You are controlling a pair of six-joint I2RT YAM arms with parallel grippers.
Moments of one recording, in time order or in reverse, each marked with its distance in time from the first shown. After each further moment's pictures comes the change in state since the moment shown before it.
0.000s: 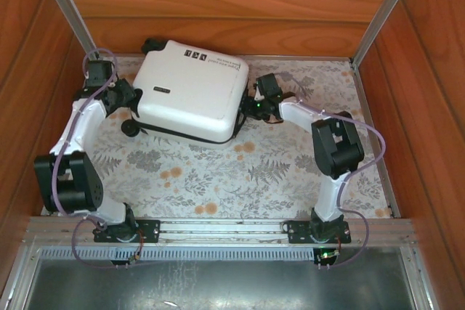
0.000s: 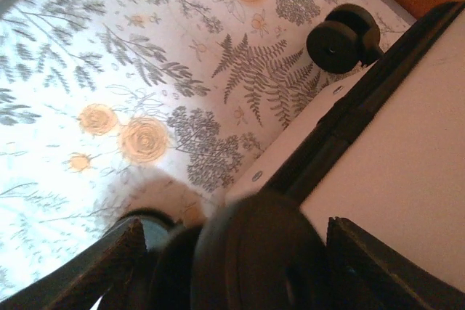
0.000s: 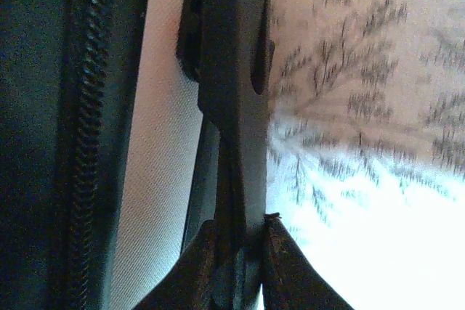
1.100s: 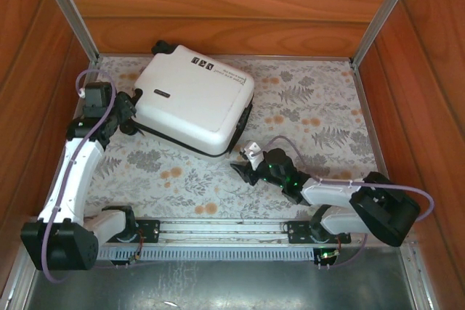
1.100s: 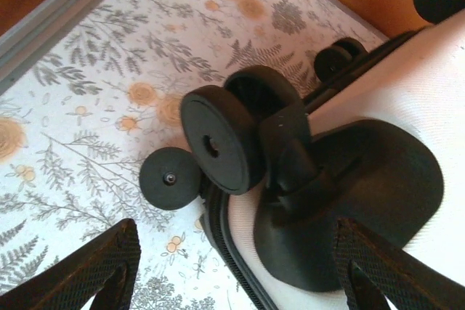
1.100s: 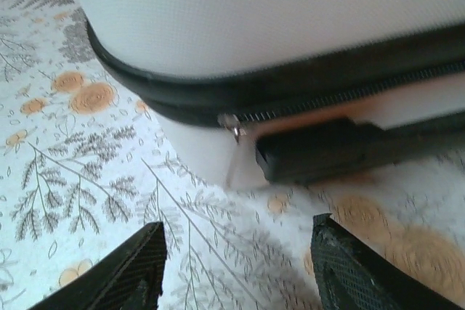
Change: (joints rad) left arm -0.081 -0.398 -0.200 -0.072 -0.154 -0.071; right arm 0.401 -0.614 -1.015 0.949 0.146 -0.612
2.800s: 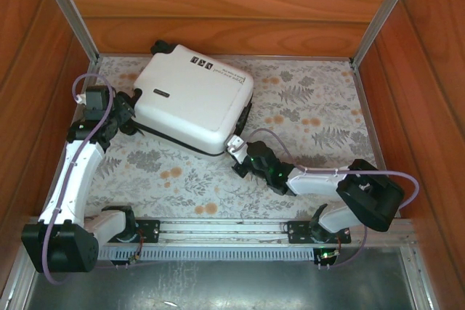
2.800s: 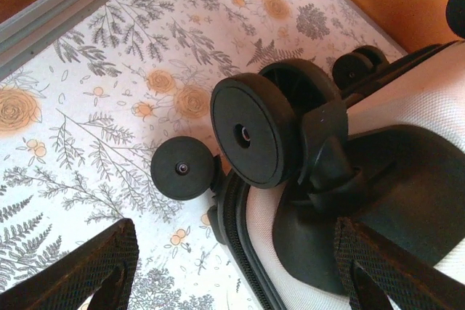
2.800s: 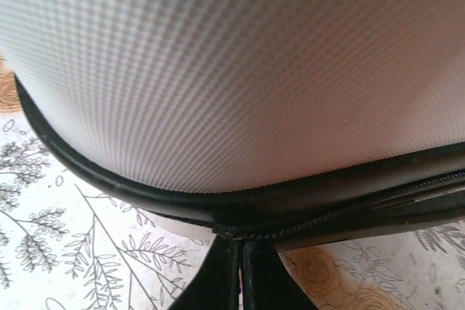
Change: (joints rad) left arm 0.006 -0.003 -0.029 -0.002 -0.024 -0.086; right arm 0.071 0.125 0.206 -0.177 0.216 -0.150
